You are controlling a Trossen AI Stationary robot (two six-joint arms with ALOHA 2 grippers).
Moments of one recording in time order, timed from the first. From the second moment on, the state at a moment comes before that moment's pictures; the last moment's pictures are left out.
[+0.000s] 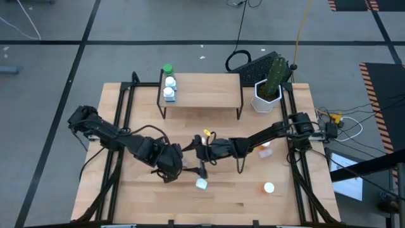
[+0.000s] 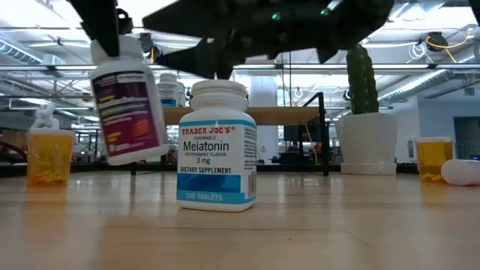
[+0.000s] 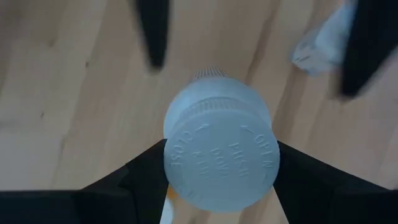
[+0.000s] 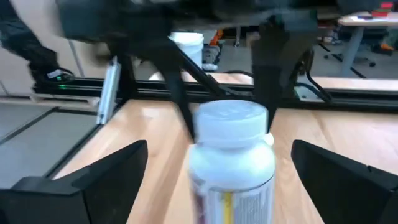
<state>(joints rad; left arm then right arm) -0.41 1.58 1.33 -1.05 -0.20 -0.69 0.19 1.97 1.09 0.69 0.00 0.06</state>
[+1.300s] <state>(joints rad) -0.37 1.41 1.45 -1.12 -0.42 -0.57 0.04 1.90 1.19 0.57 -0.01 -0.13</state>
